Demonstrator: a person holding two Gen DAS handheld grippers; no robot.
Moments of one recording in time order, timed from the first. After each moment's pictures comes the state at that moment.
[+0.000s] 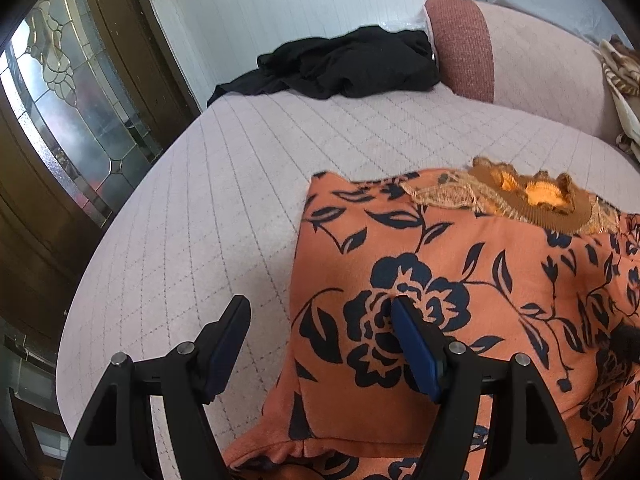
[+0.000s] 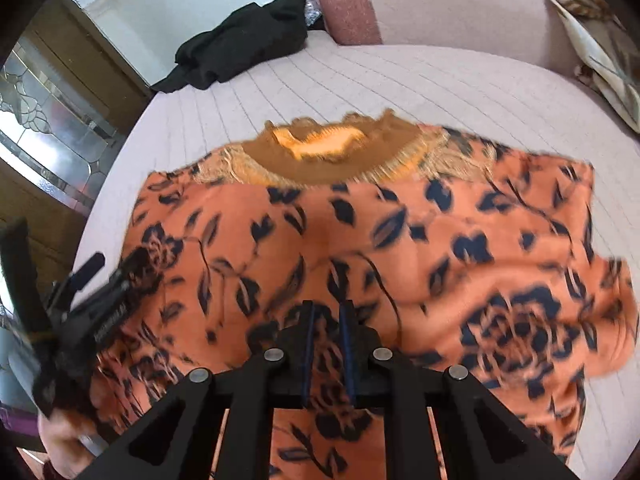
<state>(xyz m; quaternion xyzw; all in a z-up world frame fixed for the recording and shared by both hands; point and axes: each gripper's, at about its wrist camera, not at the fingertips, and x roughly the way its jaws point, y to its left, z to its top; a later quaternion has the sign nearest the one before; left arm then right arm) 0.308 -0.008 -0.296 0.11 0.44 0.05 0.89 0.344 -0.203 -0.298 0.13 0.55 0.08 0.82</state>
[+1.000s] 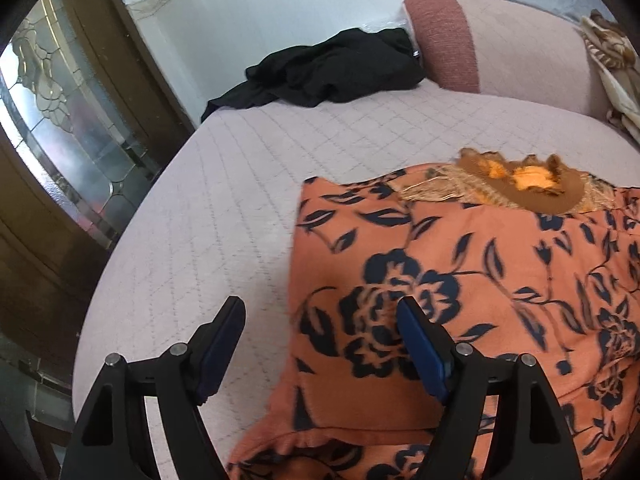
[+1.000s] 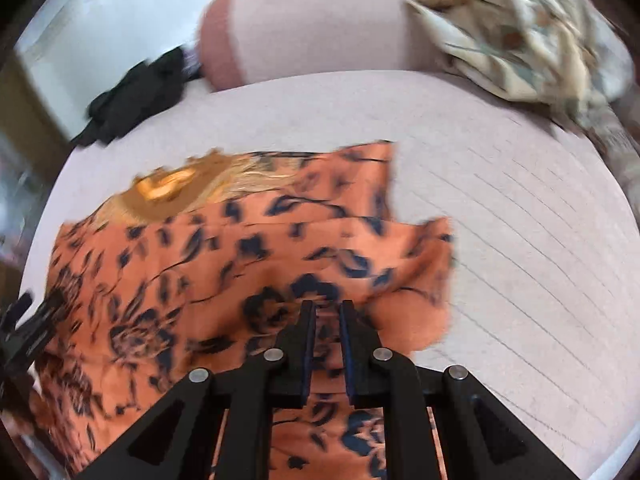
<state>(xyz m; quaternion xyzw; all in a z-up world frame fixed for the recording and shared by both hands) 0.301 -0.014 -0.292 0.15 0.42 0.05 0.89 0.279 -0.297 -0.292 0.14 0.51 -0.10 0.84</state>
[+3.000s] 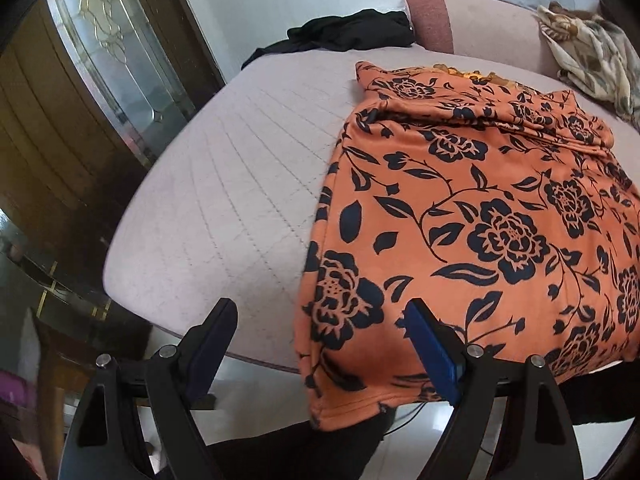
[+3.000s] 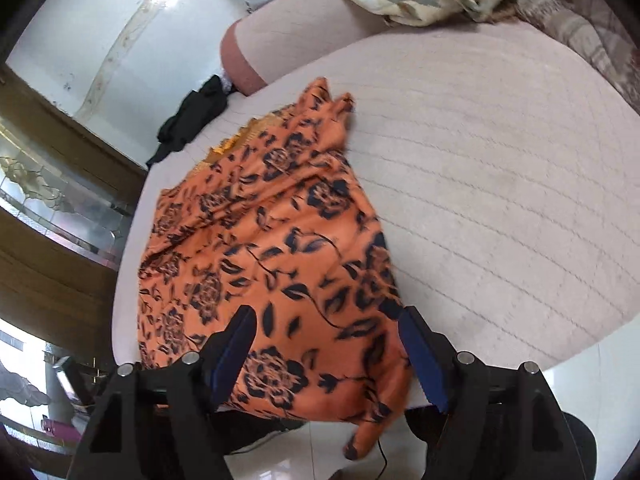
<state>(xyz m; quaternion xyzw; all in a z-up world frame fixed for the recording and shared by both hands) 0.037 0.085 -0.295 0.12 0.45 0.03 0.88 0.041 -0.341 -0.266 0.29 0.48 0.01 0.83</state>
